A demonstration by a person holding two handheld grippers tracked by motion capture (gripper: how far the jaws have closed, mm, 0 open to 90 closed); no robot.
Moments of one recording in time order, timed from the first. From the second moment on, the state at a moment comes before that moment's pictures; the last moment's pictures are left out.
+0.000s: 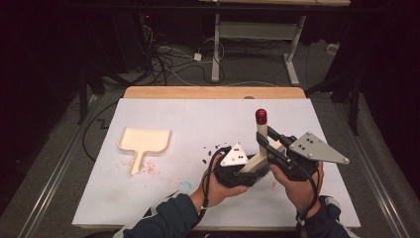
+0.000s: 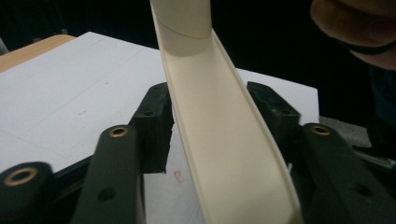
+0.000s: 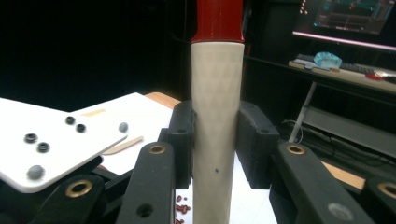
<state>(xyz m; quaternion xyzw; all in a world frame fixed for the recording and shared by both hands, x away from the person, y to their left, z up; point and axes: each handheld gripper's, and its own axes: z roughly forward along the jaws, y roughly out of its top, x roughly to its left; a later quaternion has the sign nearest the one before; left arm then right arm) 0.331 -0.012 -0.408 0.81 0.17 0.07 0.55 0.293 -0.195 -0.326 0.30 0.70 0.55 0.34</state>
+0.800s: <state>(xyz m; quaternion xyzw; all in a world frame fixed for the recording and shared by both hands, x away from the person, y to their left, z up) 0.317 0.055 -0.406 0.88 0.06 0.05 0.47 0.327 -0.215 -0.373 0.10 0.88 0.46 0.11</state>
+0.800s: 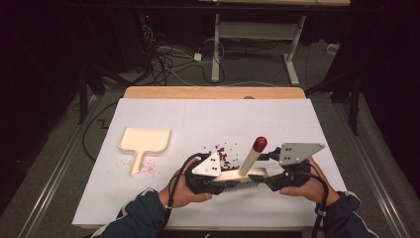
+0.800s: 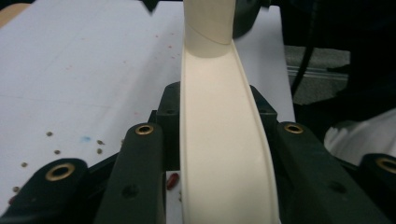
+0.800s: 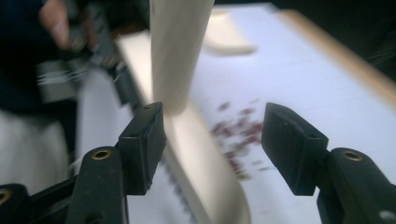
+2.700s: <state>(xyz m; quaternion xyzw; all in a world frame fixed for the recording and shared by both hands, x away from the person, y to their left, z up) 0.293 0.228 -0.458 0.83 0.31 0.27 0.37 0.406 -0.223 -0.402 0.29 0.85 0.32 0.30</state>
